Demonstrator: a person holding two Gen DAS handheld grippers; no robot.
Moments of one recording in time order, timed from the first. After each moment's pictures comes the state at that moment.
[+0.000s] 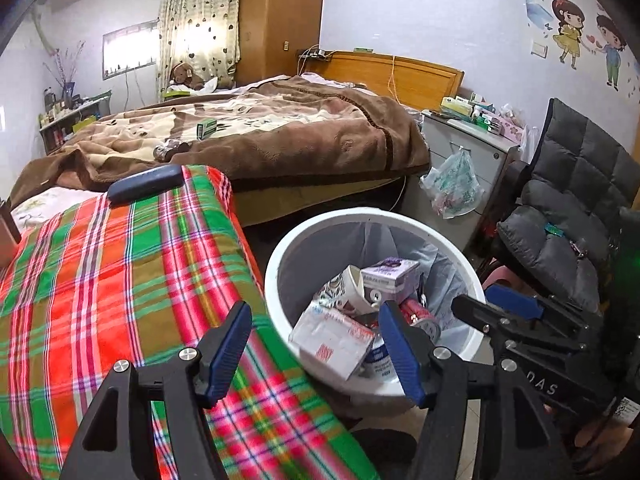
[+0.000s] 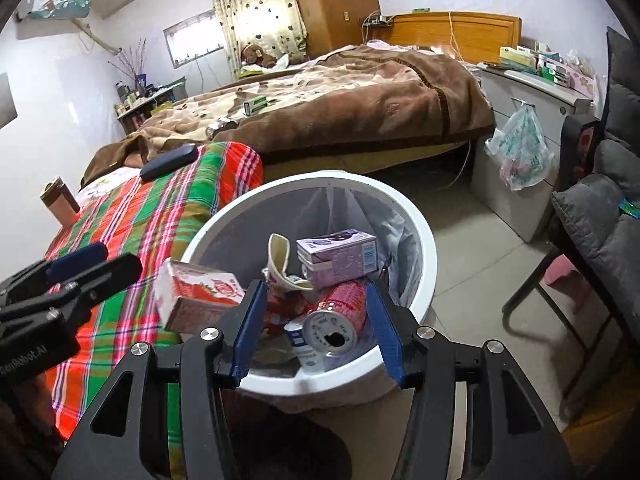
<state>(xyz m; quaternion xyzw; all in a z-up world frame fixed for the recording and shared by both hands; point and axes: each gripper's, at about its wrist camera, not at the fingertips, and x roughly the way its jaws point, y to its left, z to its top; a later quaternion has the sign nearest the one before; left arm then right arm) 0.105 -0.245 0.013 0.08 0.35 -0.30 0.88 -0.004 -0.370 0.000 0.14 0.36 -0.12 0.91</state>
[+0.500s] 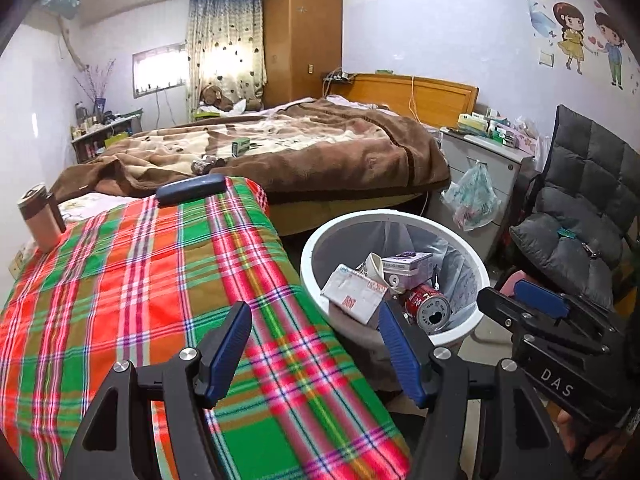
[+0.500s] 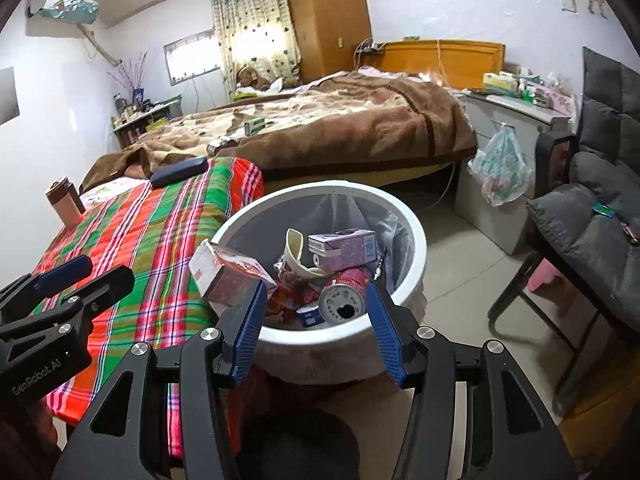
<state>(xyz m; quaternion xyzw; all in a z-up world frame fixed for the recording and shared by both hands) 0.047 -0.201 0.020 0.08 0.30 -0.26 0.91 -0.037 -0.332 0.010 0.12 0.31 -0.16 0.93</state>
